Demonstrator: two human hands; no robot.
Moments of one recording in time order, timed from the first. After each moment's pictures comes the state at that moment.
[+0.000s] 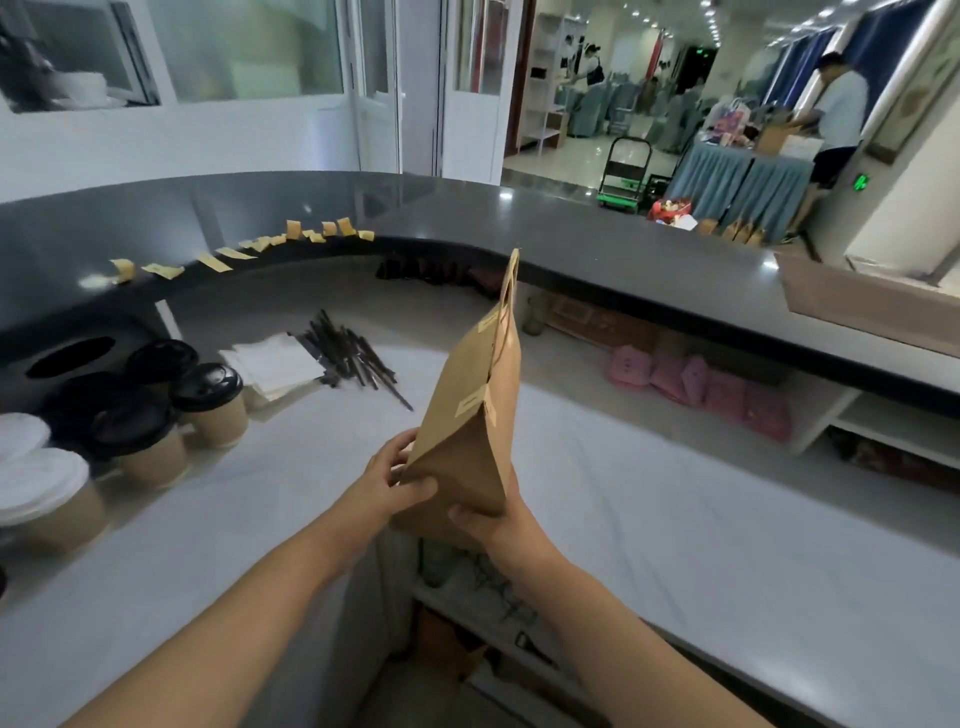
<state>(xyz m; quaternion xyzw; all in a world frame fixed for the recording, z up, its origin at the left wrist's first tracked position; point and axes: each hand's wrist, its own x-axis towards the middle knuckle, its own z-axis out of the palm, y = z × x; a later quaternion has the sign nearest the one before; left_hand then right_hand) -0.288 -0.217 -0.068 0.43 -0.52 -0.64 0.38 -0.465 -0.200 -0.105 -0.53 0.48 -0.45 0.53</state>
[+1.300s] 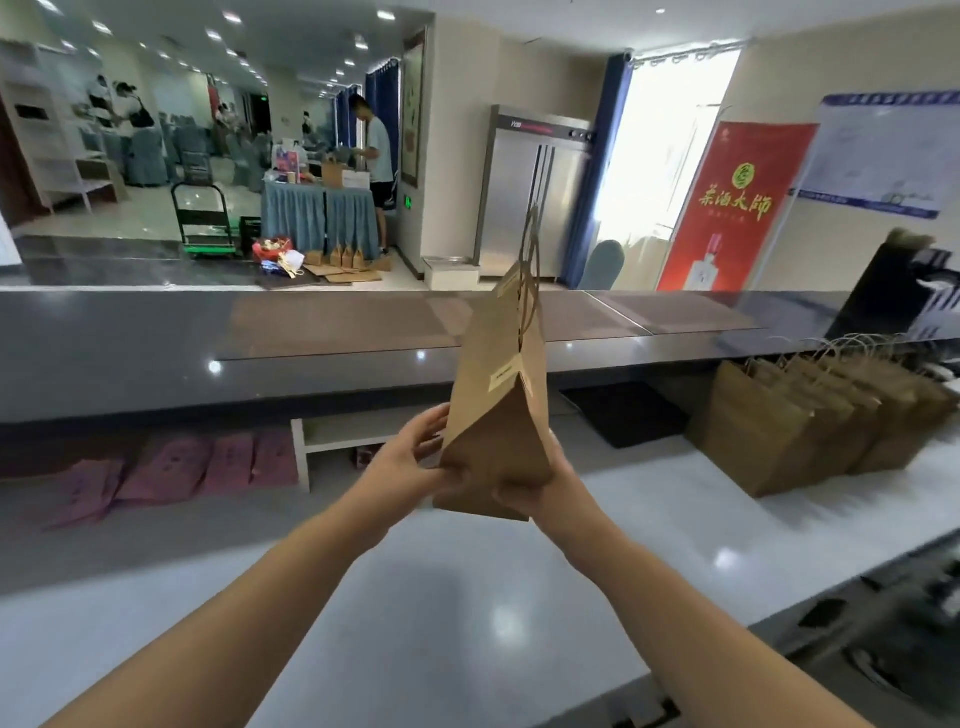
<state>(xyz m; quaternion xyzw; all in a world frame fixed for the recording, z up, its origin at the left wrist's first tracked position) -0.913 -0.130 0.030 0.13 -0.73 -0.64 0.20 -1.029 0.018 0.020 -0.35 0.68 -0.60 0.23</state>
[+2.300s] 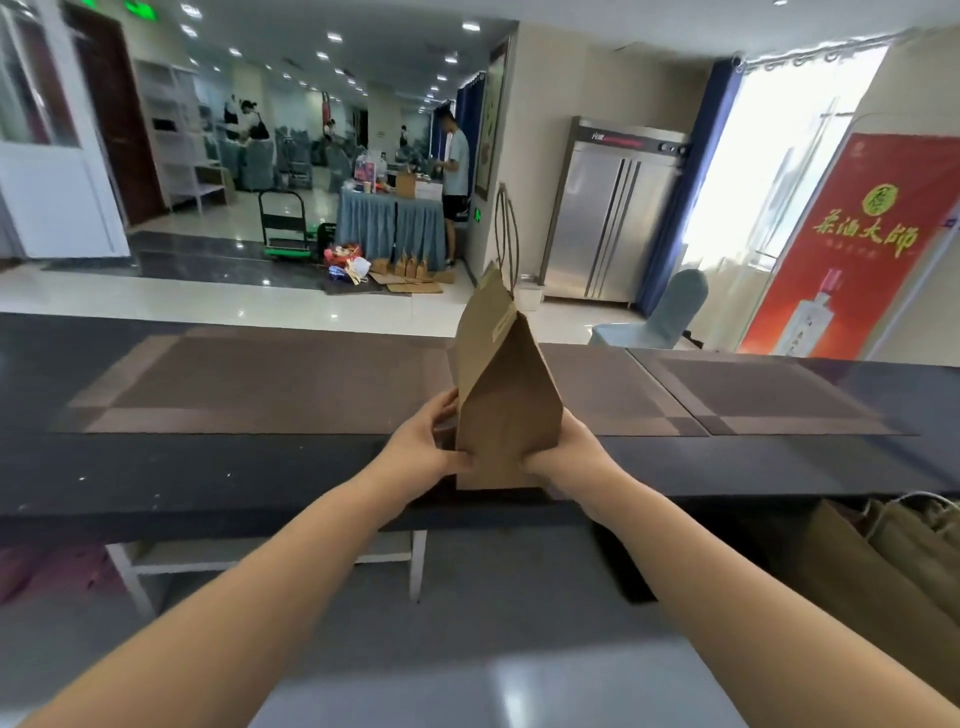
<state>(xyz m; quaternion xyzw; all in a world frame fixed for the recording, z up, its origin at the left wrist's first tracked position) -1.223 -0.211 0.055 0.23 -0.74 -0.59 0.23 -1.378 -0.095 0.062 -0.39 0.73 -0.49 0.27</state>
